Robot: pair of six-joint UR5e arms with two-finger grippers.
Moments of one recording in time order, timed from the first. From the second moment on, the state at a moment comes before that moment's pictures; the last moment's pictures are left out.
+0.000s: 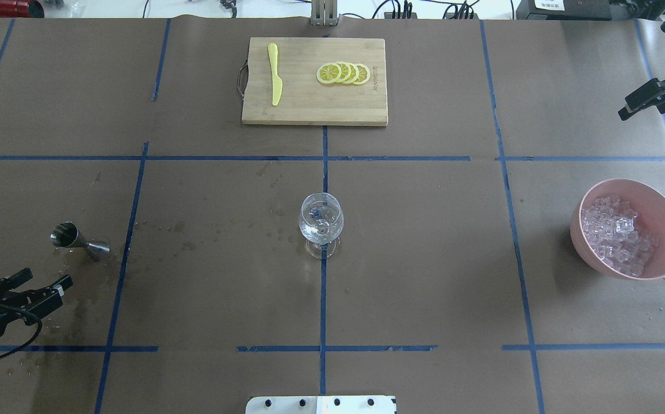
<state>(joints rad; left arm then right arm) -0.06 -1.13 -1.82 -2.96 -0.80 -1.28 1.30 -1.28 1.40 -1.35 2.39 0.20</state>
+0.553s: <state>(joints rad) -0.03 -1.27 -1.71 -2.91 -0.54 -1.26 1.30 -1.29 1.39 -1.35 2.39 0.20</state>
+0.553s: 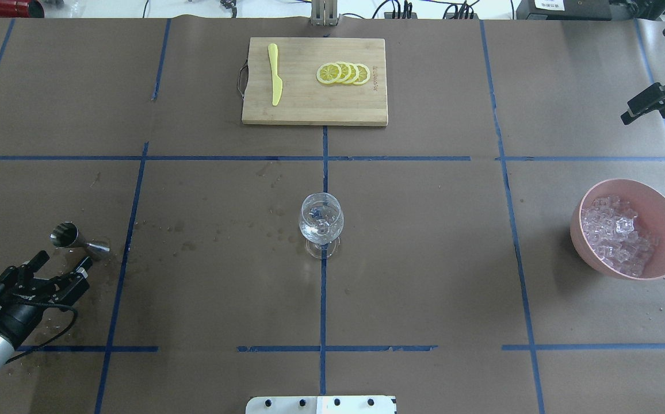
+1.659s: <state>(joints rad) -0.03 -1.39 -1.56 -2.90 -0.45 -1.24 1.30 -1.30 1.39 -1.35 2.40 0.20</state>
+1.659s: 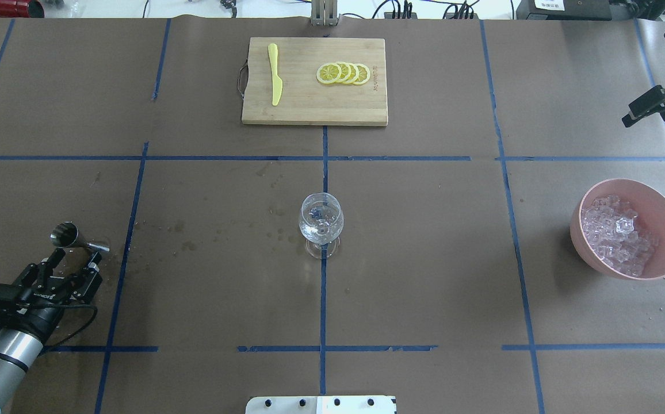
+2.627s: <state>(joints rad) -0.07 -1.41 -1.56 -2.90 -0.44 -1.18 1.30 -1.30 1.38 -1.35 2.40 0.20</state>
